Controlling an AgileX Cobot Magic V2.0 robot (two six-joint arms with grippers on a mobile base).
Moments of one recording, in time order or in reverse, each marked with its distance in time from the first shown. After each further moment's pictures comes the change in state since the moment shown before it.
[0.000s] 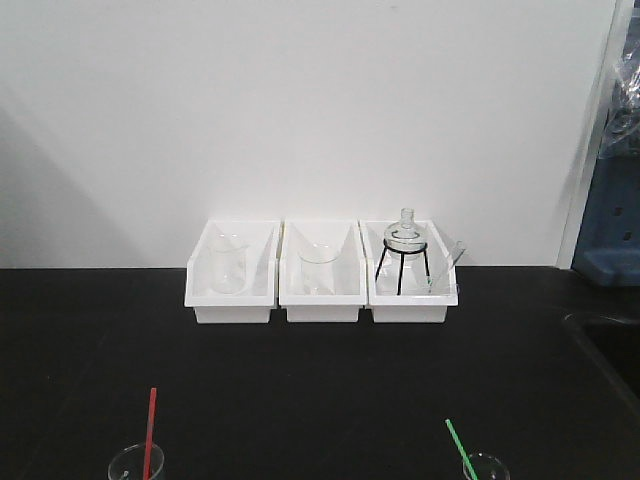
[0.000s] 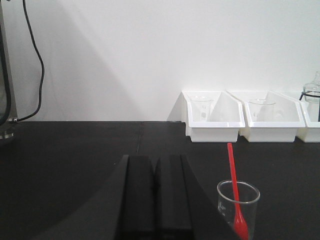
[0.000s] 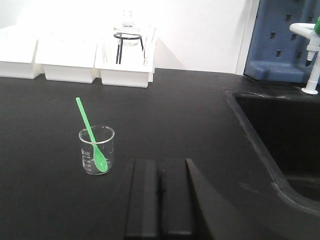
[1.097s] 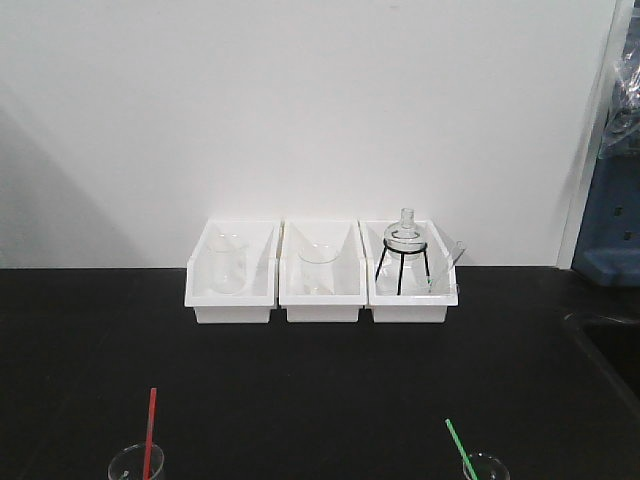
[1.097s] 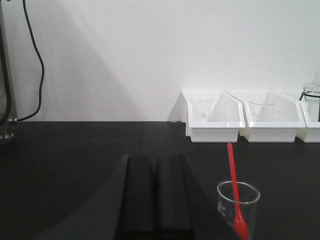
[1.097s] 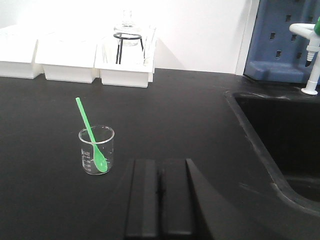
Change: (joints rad) left arm 0.000 0.000 0.000 0.000 0.000 0.000; right arm 0.000 0.000 0.000 -0.002 0.000 0.000
